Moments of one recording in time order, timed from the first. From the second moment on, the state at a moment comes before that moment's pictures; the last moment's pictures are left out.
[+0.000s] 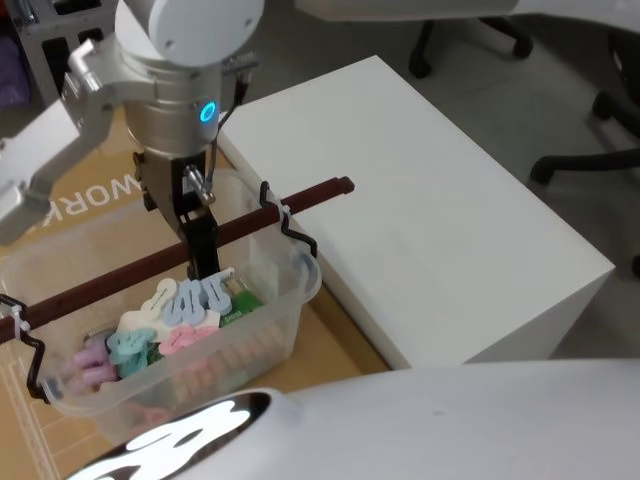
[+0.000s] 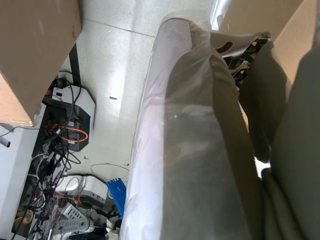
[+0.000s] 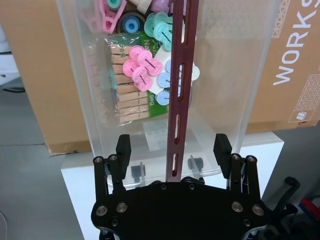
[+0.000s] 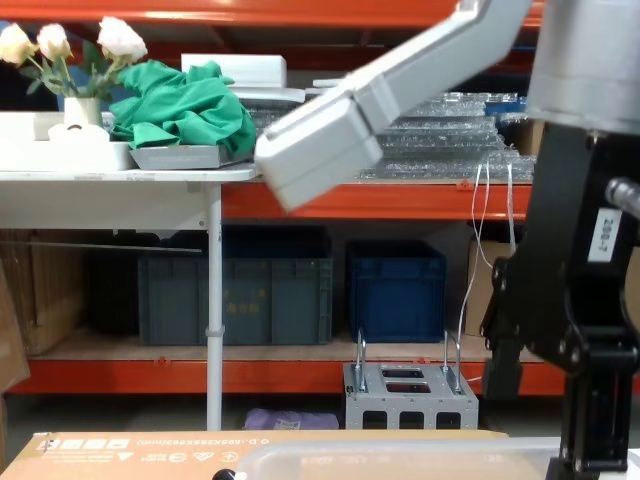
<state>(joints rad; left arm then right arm) -1.47 0.97 1.56 -0.90 0.05 0.15 -1.47 1.50 0.58 -1.57 -1.74 -0.27 -0.47 1.39</state>
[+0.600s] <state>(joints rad) -1.47 0.97 1.56 -0.90 0.05 0.15 -1.47 1.61 0.62 -1.51 -1.80 -0.16 -0.47 1.43</state>
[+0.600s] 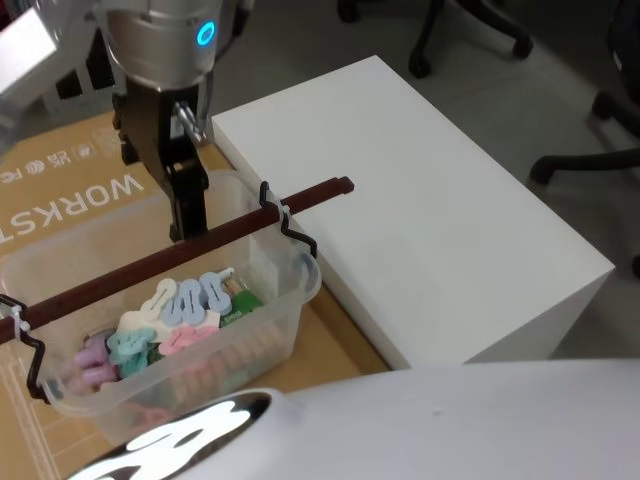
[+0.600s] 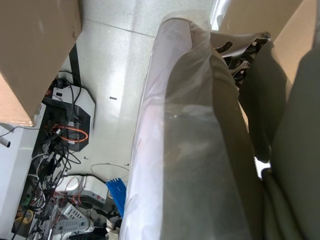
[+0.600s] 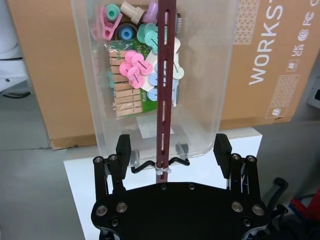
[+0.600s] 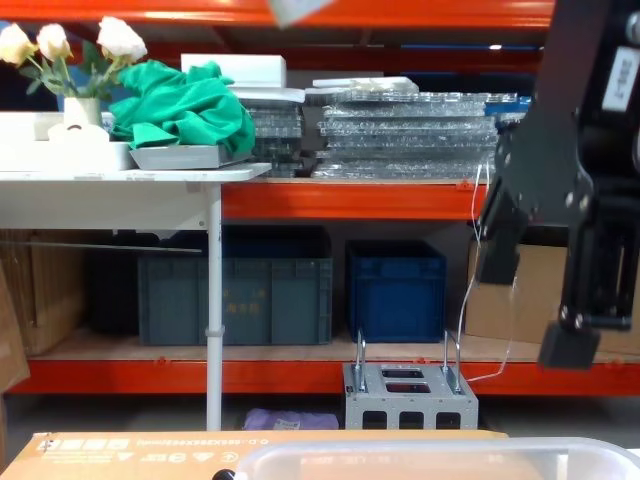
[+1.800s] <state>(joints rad) -1.47 0.97 1.56 -0.90 0.05 0.15 -1.47 1.53 0.60 -1.56 -1.78 -0.27 -0.45 1.35</state>
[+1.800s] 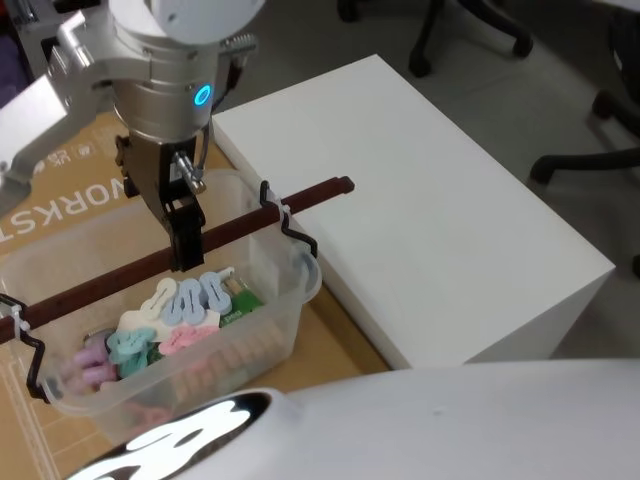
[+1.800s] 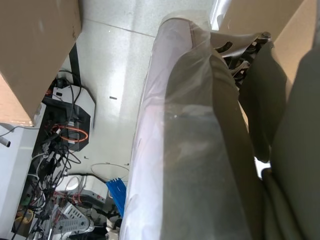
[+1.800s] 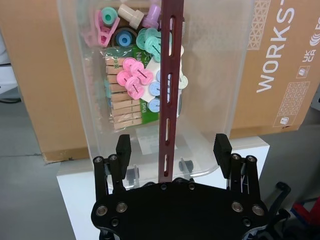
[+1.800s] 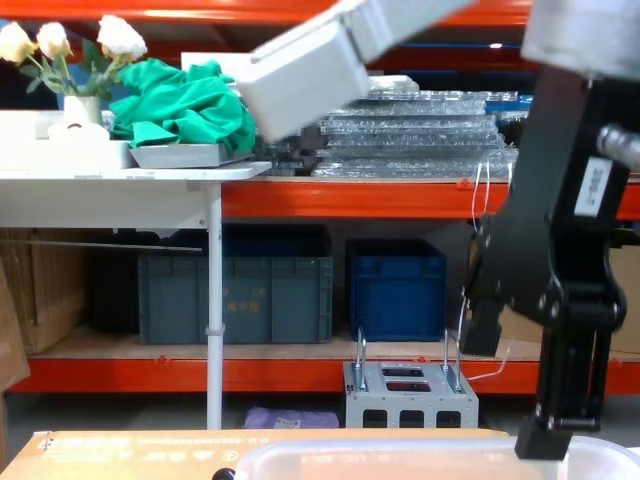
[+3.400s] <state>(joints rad) -1.47 0.97 1.56 -0.90 0.05 0.15 -1.47 1.38 0.54 -1.61 -1.65 -0.38 -0.46 1.30</state>
